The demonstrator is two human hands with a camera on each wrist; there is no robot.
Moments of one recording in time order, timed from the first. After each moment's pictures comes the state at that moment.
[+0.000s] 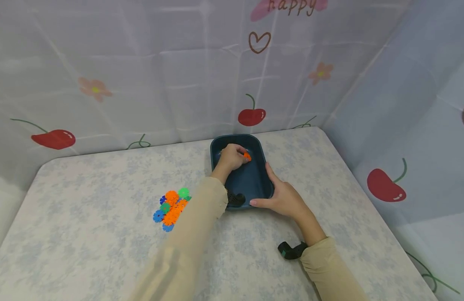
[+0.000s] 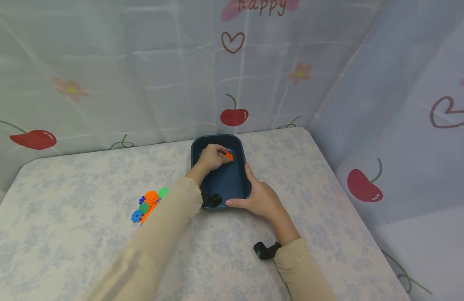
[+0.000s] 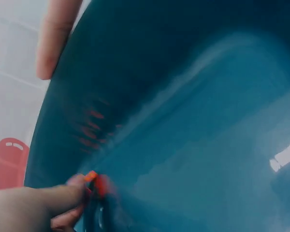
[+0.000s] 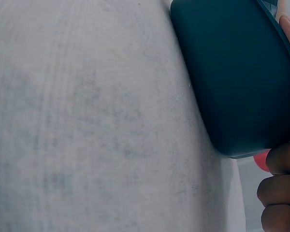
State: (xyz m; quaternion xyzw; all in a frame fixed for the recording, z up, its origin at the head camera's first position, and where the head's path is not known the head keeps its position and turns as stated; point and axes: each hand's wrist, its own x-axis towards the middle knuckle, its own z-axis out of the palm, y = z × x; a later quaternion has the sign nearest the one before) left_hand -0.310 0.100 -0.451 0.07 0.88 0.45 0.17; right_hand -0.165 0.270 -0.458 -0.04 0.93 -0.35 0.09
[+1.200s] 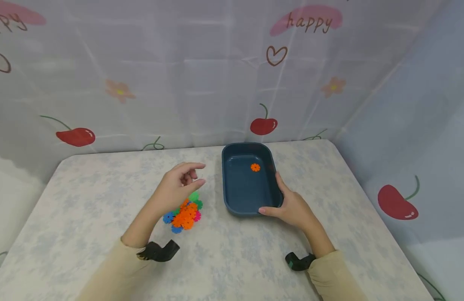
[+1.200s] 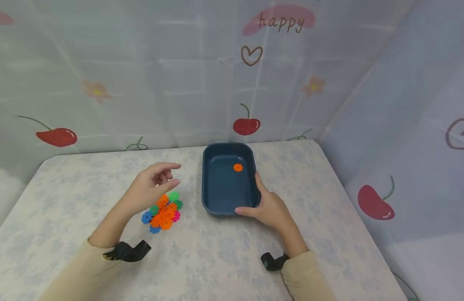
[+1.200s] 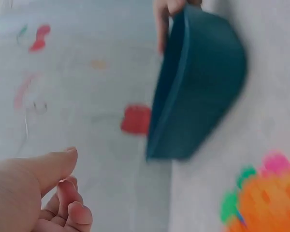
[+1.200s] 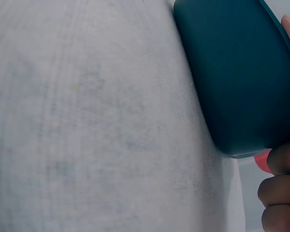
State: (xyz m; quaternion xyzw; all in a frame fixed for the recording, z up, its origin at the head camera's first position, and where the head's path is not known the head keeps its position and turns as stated) left_hand -0.205 -0.061 -0.396 0.18 0.87 0.46 0.05; right_hand -0.167 0.289 -0.468 -0.04 0.93 -0.34 0.10
